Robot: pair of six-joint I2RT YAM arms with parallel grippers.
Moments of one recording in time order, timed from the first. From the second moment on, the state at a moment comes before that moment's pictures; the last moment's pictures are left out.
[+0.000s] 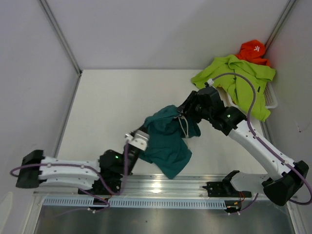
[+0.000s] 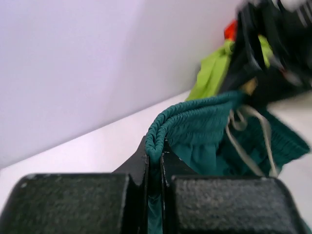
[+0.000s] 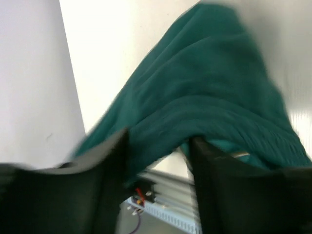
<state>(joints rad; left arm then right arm) -1.48 1.04 0.46 1.07 -0.98 0.74 0.65 1.20 1.25 -0.67 0.10 1.05</state>
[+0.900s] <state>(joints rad) -1.27 0.66 0.72 -0.03 -0.66 0.05 0.72 0.79 0.51 -0.01 -0.25 0.26</state>
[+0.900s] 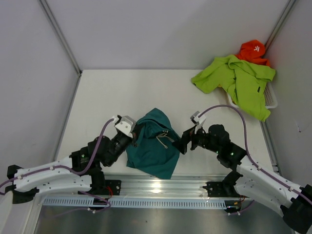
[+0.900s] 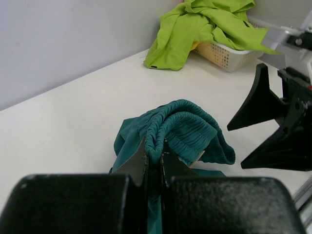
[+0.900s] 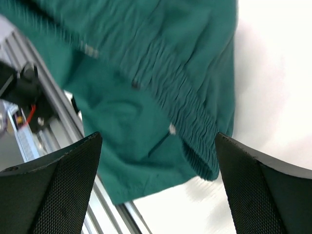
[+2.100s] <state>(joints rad) -1.27 0.65 0.87 -0.21 -0.77 0.04 1.07 1.09 0.55 -0.02 0.35 0.08</state>
